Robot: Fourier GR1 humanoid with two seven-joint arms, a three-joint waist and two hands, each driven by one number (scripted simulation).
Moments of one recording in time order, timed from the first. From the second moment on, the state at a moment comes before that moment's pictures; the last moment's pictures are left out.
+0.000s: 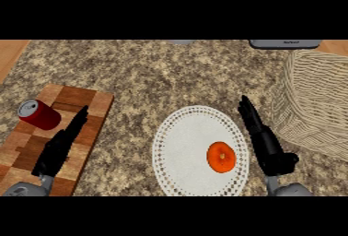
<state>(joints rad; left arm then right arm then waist) -0.08 0.54 -0.35 -1.31 0.22 0.16 -0.11 -0.07 -0.22 0.31 -1.50 -0.15 -0.19 -0.13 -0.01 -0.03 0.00</state>
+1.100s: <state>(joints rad) -0.23 0.51 -0.16 -1.31 0.37 0.18 0.12 -0.42 -0.10 0.47 -1.64 0.59 -0.42 0.35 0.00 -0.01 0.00</state>
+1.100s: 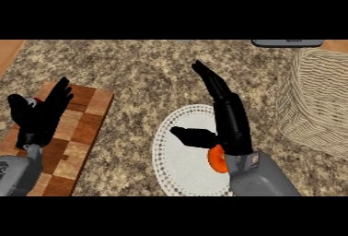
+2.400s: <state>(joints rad) -0.17 0.52 -0.11 -1.34 0.38 0.17 0.13 -0.63 -0.31 0.20 -2.01 0.28 0.38 1.18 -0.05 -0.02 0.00</state>
